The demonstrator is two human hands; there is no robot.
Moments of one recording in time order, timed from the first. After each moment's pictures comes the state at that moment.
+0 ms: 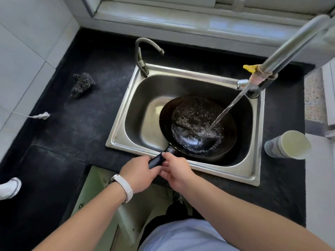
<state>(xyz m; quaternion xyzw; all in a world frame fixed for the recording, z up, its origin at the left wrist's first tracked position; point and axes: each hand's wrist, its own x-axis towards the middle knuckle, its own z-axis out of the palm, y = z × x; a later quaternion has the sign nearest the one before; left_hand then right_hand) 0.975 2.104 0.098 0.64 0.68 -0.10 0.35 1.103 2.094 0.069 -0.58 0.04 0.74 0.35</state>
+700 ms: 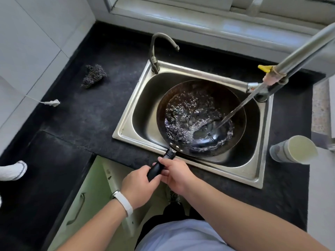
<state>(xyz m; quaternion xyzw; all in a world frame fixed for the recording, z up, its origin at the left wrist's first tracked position) 0.952 2.041 0.073 0.61 0.70 0.01 0.36 1.091 2.074 0.062 -0.54 -0.01 0.79 0.30</state>
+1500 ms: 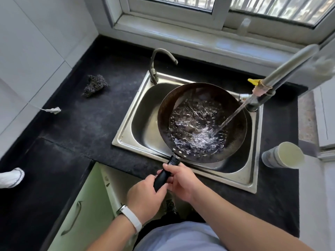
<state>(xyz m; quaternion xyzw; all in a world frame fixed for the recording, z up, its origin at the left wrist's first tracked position) 0.976 2.023 0.096 0.64 0.69 0.05 0.33 1.112 2.066 0.075 -0.54 -0.04 0.78 0.31</state>
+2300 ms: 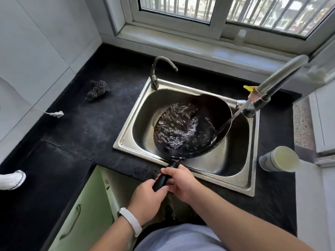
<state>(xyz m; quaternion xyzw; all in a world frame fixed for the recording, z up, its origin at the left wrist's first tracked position) 0.978 2.024 0.098 0.50 0.71 0.12 0.49 1.108 2.069 0.085 -0.57 -0.06 0.76 0.30</state>
